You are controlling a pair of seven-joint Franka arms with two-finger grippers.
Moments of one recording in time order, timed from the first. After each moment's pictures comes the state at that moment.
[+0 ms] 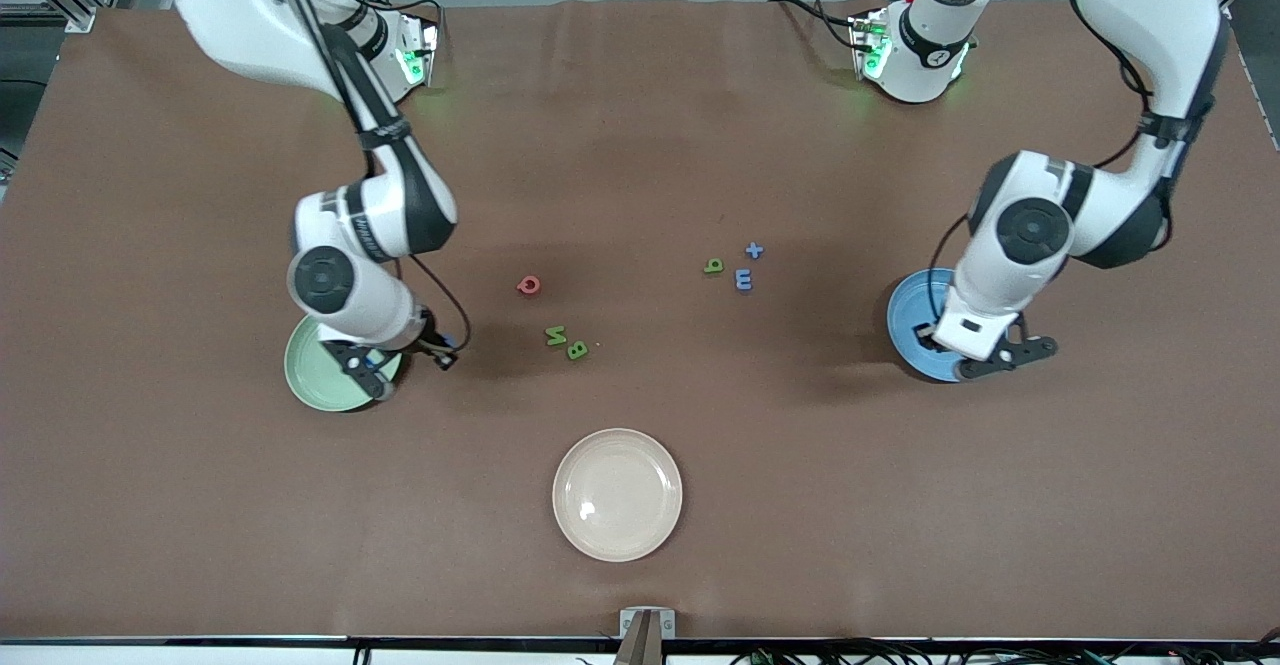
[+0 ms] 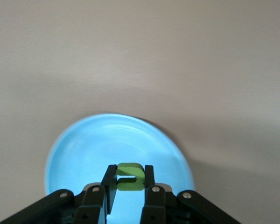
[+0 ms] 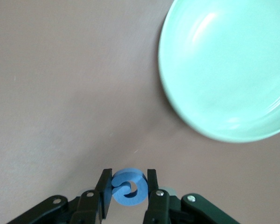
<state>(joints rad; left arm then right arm) 0.25 0.37 -0.39 -2.08 0.46 2.38 -0.68 0.37 0.44 -0.09 -1.90 0.11 2.27 0.94</state>
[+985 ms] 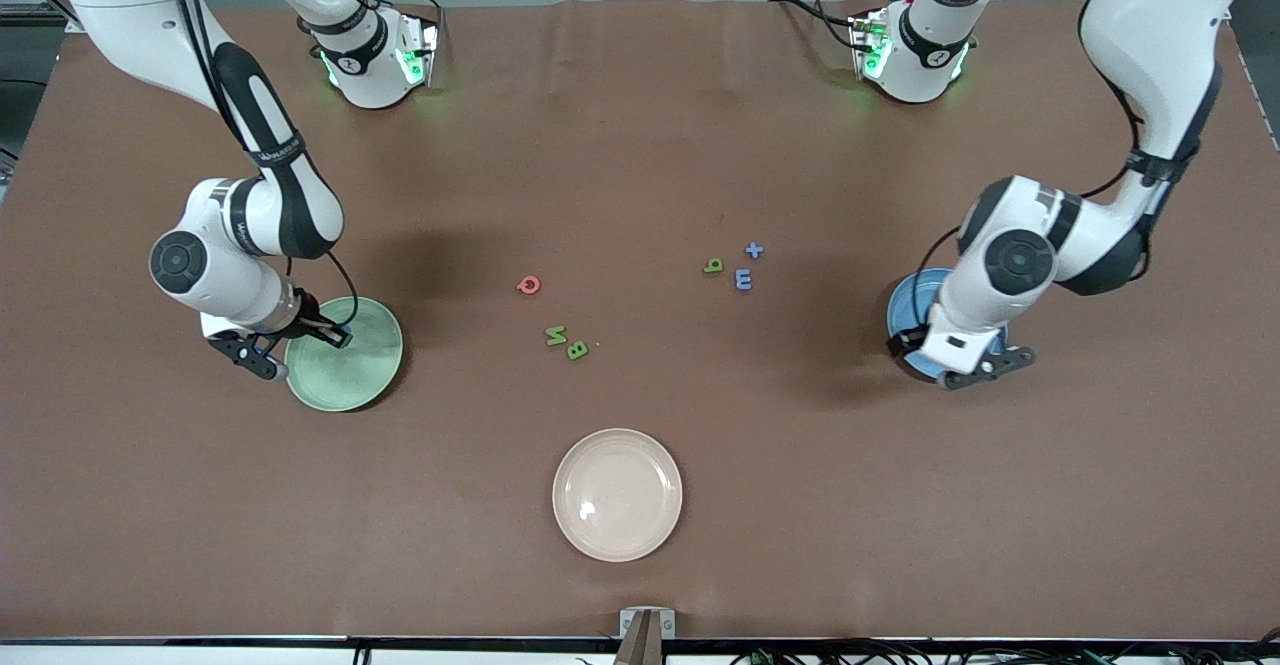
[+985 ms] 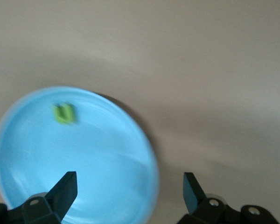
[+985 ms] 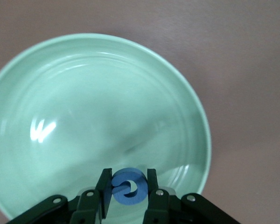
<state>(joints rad) 0.33 0.46 -0.60 -2.04 0.49 2.32 -0.89 0.09 0.38 -0.09 -2.20 0.11 2.52 0.43</state>
